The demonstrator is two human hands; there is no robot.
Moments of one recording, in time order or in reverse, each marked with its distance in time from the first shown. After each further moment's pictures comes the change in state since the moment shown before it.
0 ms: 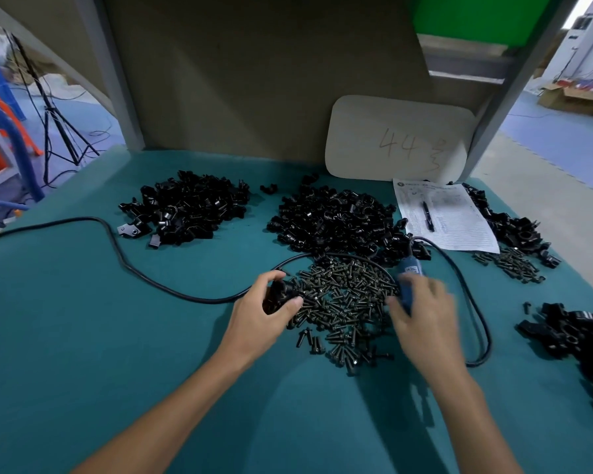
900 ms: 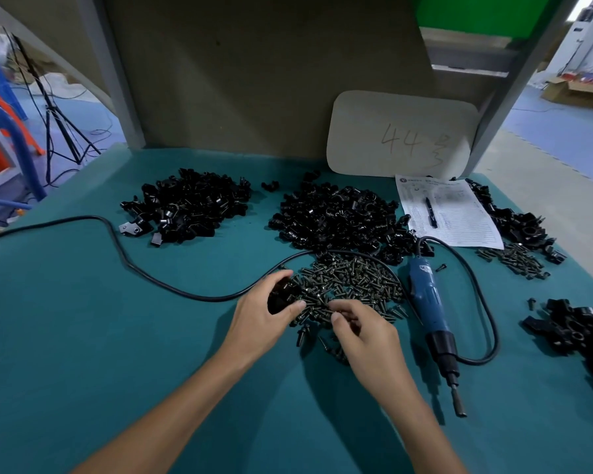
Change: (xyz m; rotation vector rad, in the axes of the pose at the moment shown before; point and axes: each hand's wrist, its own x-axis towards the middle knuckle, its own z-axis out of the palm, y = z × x) left_hand 0.001 0.000 -0.001 0.124 0.009 0.058; right_hand -0.040 -0.042 0.040 0.447 -0.216 -0.072
